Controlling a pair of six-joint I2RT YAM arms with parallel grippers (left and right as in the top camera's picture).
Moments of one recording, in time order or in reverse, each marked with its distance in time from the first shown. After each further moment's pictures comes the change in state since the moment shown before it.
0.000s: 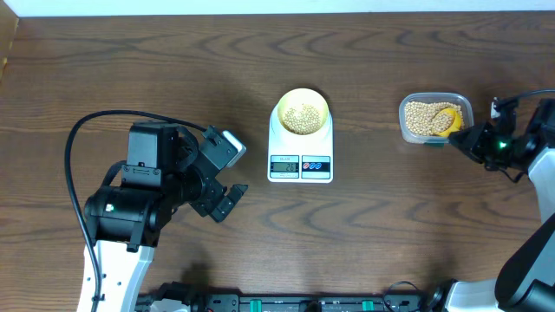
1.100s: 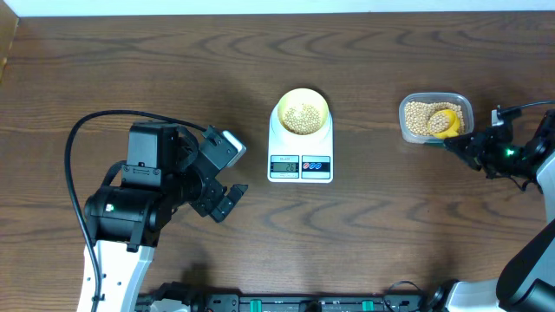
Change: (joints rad) left arm 0.000 0.000 0.000 0.000 0.000 0.000; right arm -0.048 0.000 0.000 -0.135 -0.207 0.001
